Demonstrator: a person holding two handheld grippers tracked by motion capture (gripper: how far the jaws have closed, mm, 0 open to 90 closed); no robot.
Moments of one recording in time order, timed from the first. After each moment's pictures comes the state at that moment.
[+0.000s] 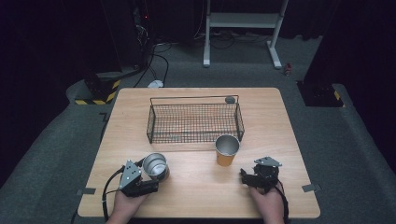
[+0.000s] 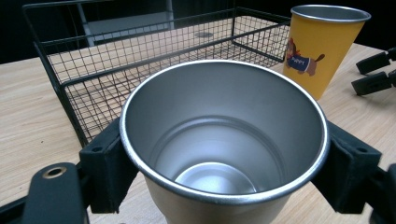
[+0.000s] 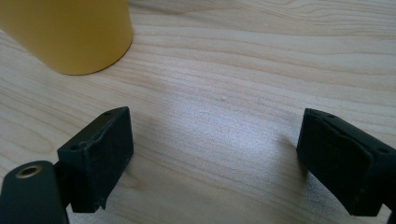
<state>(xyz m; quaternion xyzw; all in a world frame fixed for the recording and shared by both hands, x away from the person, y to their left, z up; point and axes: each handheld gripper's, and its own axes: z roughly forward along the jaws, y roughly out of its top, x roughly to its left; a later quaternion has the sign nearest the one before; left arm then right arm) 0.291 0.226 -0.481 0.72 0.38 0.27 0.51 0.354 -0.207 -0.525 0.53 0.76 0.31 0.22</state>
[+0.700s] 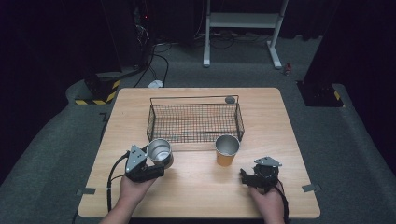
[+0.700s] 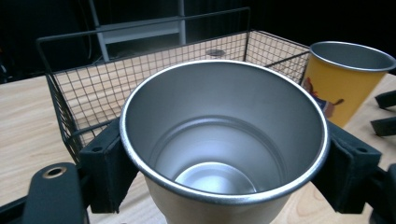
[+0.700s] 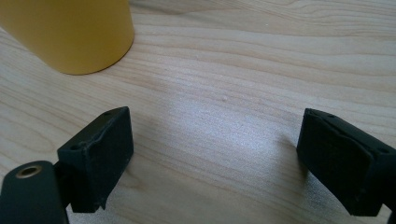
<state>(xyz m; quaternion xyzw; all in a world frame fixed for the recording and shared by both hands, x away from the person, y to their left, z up) 0.323 0.207 -0.450 0.71 0.40 0.28 0.50 0.354 -0.207 -0.525 0.52 0.76 0.31 0.22</state>
